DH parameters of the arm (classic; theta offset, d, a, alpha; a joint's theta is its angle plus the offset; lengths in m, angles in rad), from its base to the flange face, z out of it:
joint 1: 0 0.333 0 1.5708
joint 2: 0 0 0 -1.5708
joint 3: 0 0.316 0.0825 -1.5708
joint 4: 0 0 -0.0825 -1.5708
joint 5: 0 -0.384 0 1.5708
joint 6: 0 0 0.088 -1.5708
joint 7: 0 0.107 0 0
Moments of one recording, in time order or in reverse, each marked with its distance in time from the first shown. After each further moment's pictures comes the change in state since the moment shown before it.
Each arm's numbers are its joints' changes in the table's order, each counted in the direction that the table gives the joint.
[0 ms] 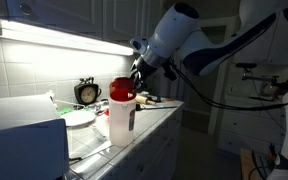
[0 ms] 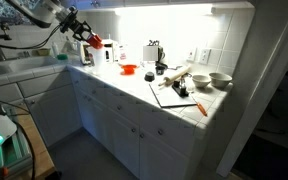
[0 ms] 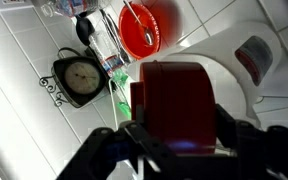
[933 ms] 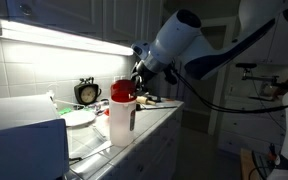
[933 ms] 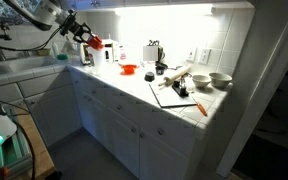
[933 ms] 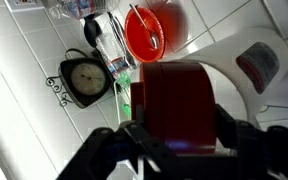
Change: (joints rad) arm 0.008 -0.004 0.001 0.023 0.112 0.012 0.090
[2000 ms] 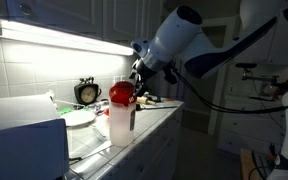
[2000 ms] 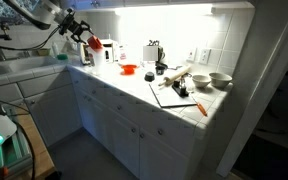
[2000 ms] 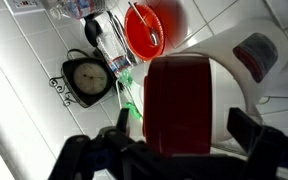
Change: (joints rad) arm 0.015 0.001 0.001 -0.012 -0.014 0.018 0.033
